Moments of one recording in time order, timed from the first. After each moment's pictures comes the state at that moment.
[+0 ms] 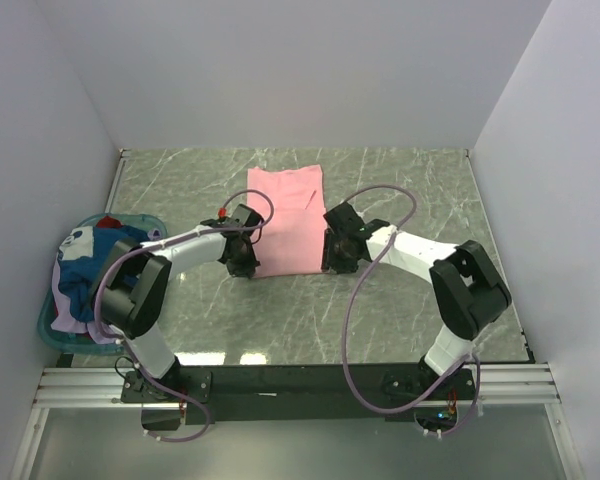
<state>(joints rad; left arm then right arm) -0.52 1.71 1.01 -0.53 -0.12 -0.81 0.61 1.68 1.05 -0.48 0.05 0.68</state>
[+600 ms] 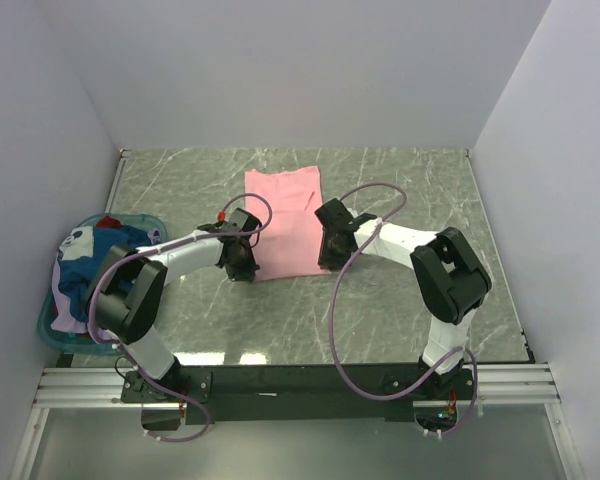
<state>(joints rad) -0.52 1.66 0.96 -0.50 -0.08 -0.81 0.61 1.83 1.15 -0.49 0.09 0.75</state>
